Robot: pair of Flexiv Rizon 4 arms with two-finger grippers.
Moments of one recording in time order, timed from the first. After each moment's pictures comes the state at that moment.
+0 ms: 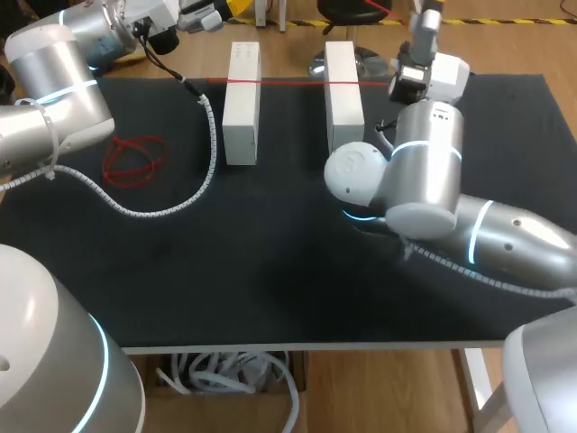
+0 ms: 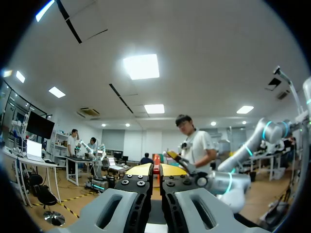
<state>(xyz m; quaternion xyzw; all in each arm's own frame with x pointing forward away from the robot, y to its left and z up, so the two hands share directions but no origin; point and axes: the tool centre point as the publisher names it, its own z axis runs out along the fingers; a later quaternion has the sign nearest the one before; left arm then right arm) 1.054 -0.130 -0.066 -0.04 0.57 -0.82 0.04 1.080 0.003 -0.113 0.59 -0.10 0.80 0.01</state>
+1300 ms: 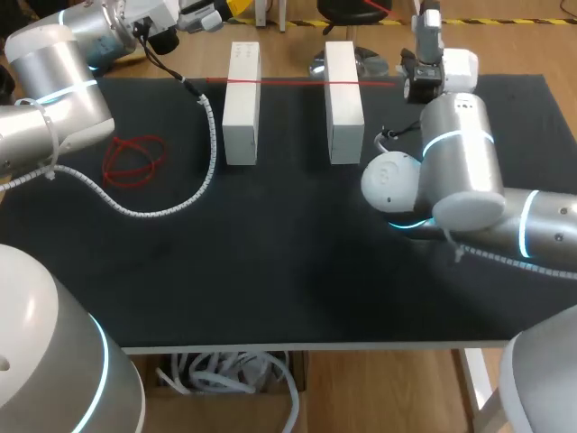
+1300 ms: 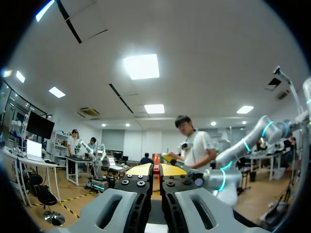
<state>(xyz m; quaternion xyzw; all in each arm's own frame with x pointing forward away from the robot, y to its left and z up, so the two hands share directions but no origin) 1.054 -0.130 -0.066 -0.04 0.57 -0.82 0.04 1.092 0.000 -0.131 0.64 -0.02 0.77 -0.02</state>
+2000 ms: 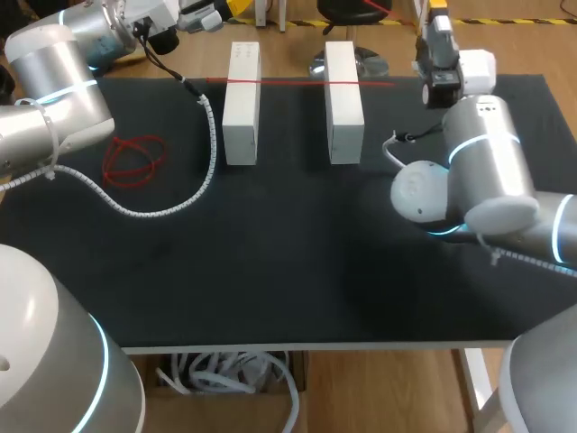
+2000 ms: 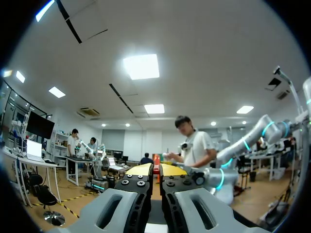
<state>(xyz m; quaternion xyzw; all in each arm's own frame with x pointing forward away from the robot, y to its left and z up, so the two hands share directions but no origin) 1.054 -0.130 -0.066 -0.04 0.57 -0.82 0.04 1.079 -0.017 -0.130 0.63 0.02 0.78 -0.01</state>
